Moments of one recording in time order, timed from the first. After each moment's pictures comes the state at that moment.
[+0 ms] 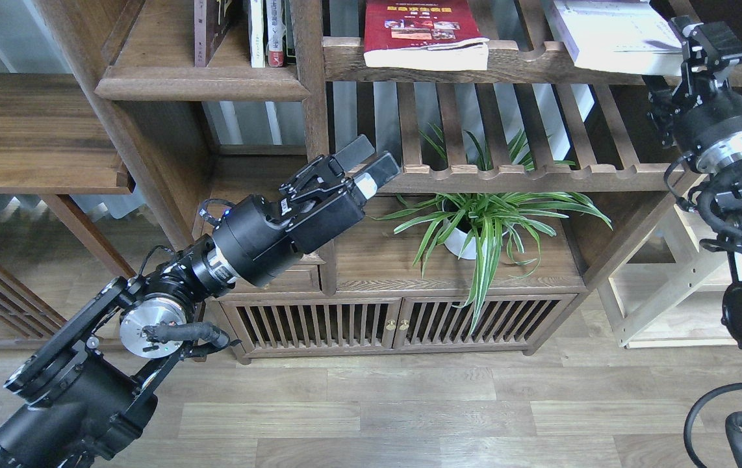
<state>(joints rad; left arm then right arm) -0.40 0.09 -0.97 -1.54 0.31 -0.49 0.07 0.42 -0.42 1.56 1.27 0.46 -0.13 -0.14</state>
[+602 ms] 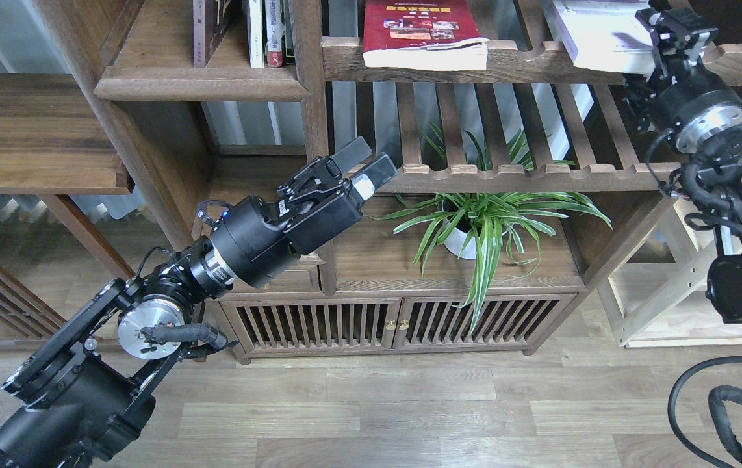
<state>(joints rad) -0.39 0.10 -0.98 -1.54 0.31 -0.49 0.07 0.51 -0.38 1.52 1.28 0.46 -0.27 -0.15</state>
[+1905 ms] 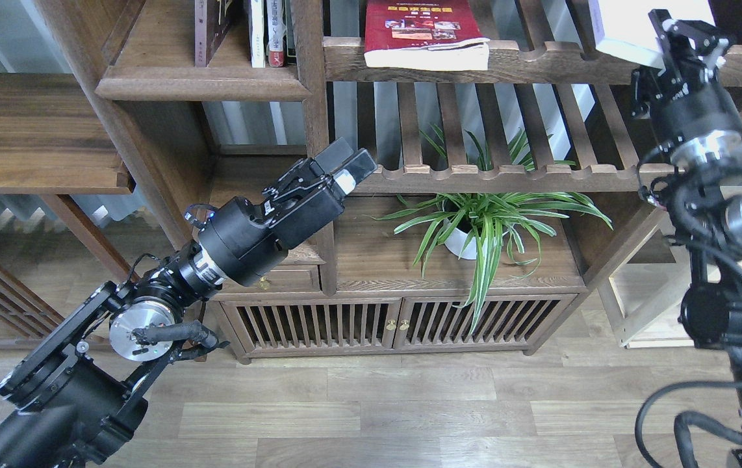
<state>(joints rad) -0.36 0.12 -0.99 -1.51 0.29 -0.49 0.06 0.35 -0.26 1.65 1.31 0.50 0.13 -0.14</state>
